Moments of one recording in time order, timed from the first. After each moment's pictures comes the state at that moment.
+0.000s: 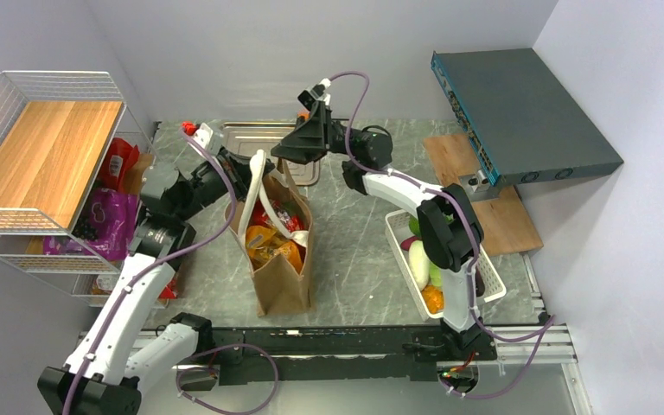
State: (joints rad) left arm -0.27 0.89 0.92 0.12 0.59 -0.33; right arm 0.64 2.04 1.56 1.45 -0.94 2.09
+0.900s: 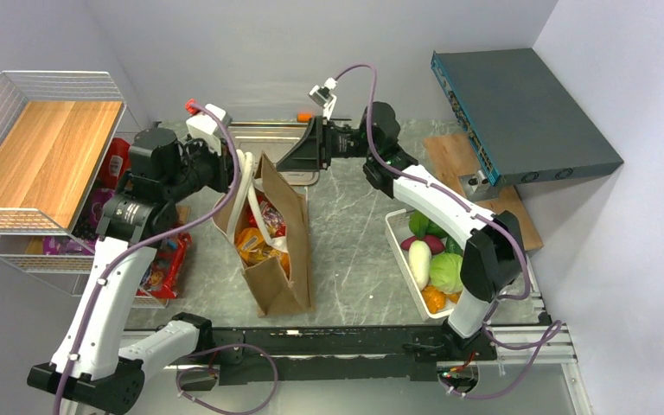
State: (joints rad) left arm -0.27 1.01 1.37 -0.65 0.31 0.04; right arm 0.63 1.71 1.49 0.47 -1.03 1.02
